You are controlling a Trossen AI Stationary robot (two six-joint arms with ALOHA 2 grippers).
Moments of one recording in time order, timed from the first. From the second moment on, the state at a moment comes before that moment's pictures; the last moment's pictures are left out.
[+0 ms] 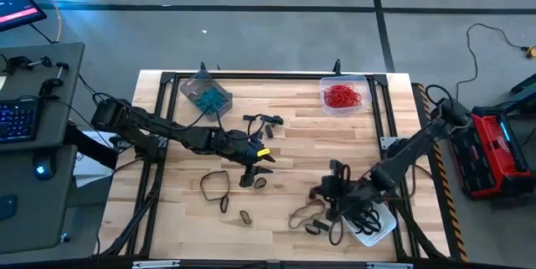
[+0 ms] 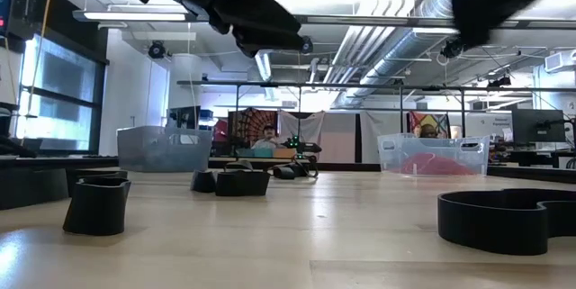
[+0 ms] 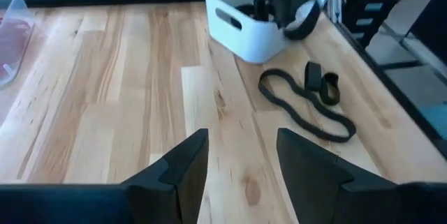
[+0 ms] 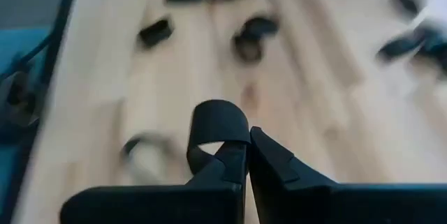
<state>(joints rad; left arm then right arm) -0.13 1.56 0.90 0.16 0.06 -0.01 0.69 1.40 0.90 -0.38 0.58 0.63</state>
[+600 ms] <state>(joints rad) -0.14 1.56 0.90 -0.04 0.03 0.02 0.87 1.39 1.00 -1.00 0.25 1.31</state>
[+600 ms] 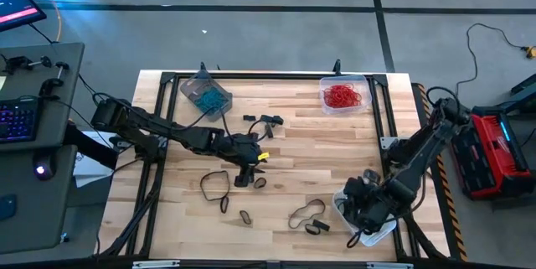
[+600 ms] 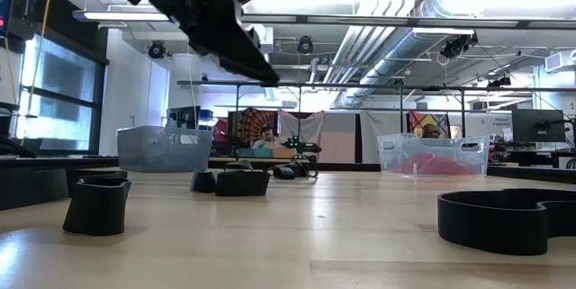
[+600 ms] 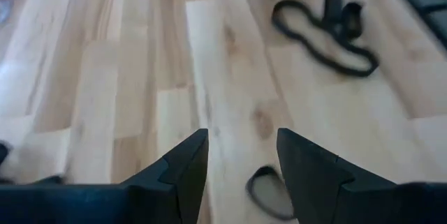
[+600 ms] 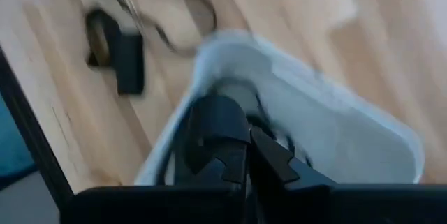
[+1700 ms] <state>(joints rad) -0.21 1.57 0.76 -0.11 -0.01 0.20 0.83 1.48 1.14 -1.11 0.25 1.27</state>
